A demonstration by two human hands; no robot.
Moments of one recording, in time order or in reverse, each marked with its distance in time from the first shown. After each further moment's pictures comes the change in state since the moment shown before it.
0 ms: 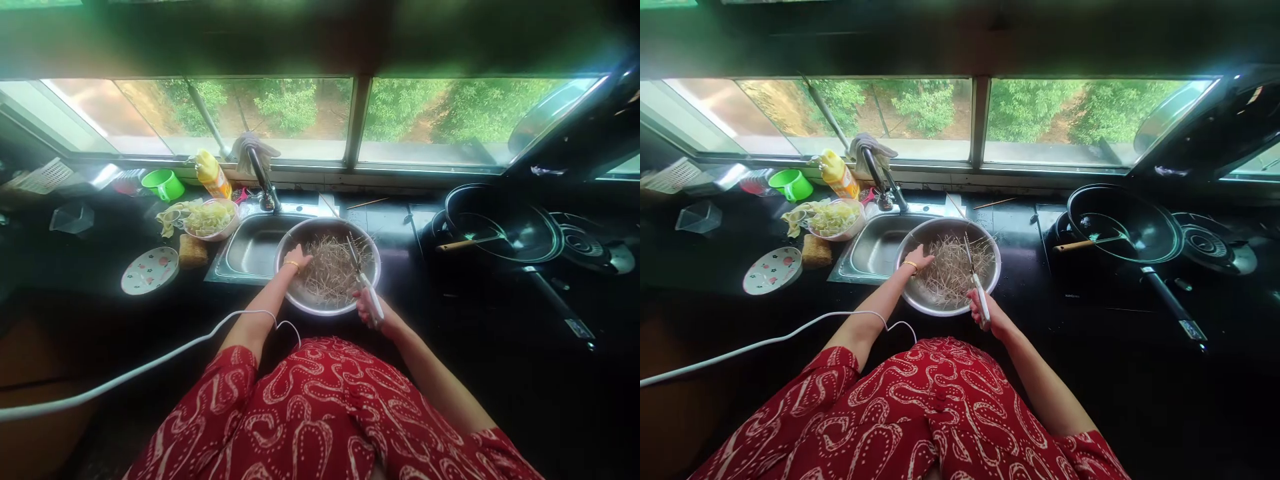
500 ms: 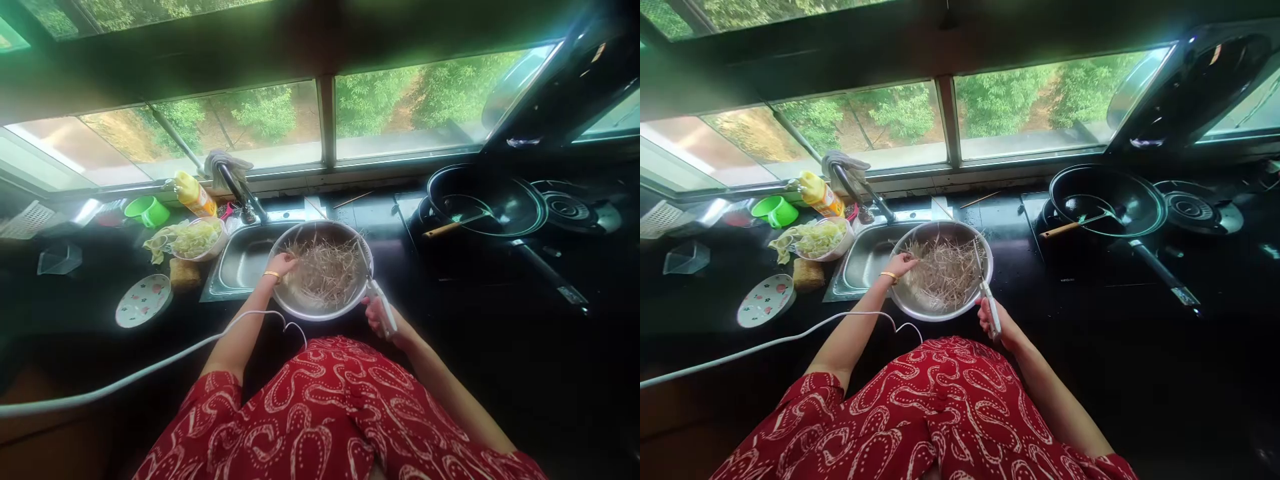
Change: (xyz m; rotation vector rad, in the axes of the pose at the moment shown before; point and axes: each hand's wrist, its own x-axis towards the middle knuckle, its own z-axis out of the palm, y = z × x) left_hand -0.008 -0.026 -0.030 -0.073 -0.013 0.083; right_hand -0.024 0.027 -0.012 0.160 0.085 -0.076
